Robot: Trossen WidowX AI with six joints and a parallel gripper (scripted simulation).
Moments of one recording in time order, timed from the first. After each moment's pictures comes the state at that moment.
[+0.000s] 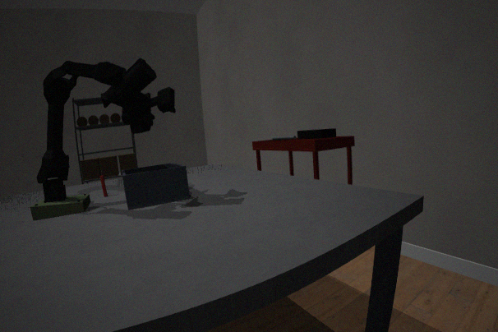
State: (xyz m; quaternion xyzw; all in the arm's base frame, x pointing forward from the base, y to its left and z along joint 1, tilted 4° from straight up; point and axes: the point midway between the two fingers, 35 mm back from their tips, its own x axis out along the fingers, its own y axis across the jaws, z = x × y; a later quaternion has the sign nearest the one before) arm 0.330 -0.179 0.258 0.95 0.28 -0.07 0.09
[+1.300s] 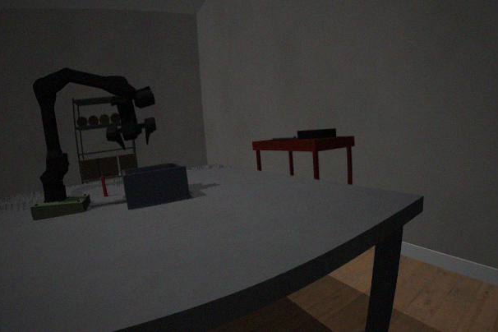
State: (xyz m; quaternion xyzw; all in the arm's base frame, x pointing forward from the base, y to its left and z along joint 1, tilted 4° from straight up) arm 0.300 0.042 0.188 0.75 0.50 -0.31 0.31
